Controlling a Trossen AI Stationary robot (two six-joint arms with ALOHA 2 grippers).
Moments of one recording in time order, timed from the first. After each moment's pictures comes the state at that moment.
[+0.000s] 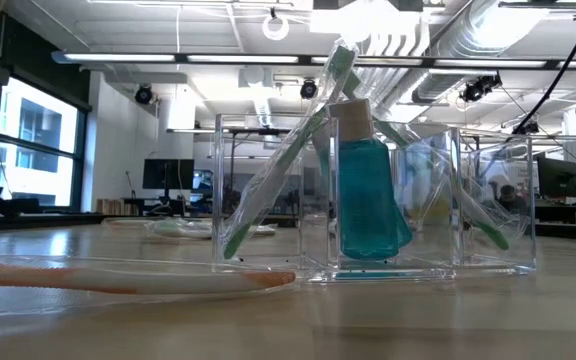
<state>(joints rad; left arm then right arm) -0.70 1.19 1.01 -0.50 -0.48 -0.19 0.63 1.59 1.60 -1.21 0.47 0.82</state>
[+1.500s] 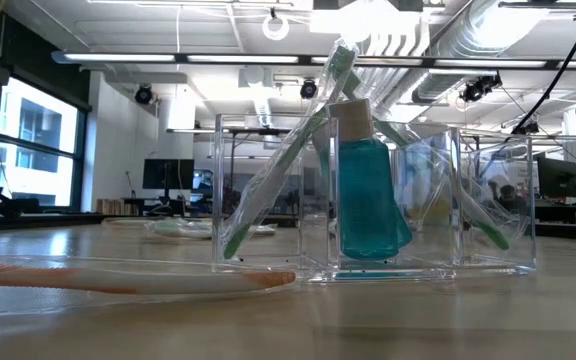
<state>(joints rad) -0.96 1.54 1.24 -0.86 -0.20 -0.76 0.73 1.59 1.60 -1.24 0.64 0.94</state>
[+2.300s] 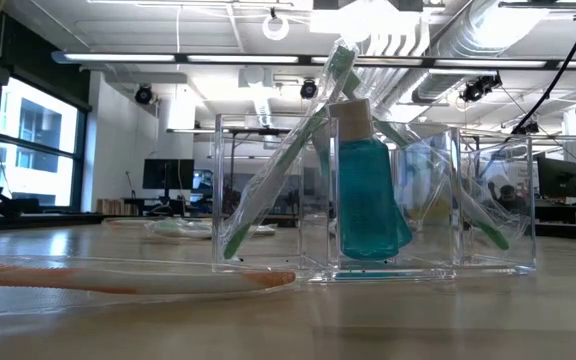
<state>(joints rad) -0.96 1.54 1.24 -0.86 -0.26 -0.82 0.73 1.59 1.60 -1.25 0.65 0.94</state>
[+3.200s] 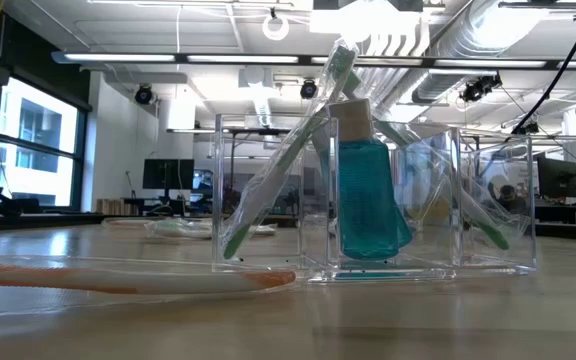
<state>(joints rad) -0.96 1.54 1.21 -0.81 -0.22 -0.93 0.73 1.59 1.60 -1.25 0.66 0.94</state>
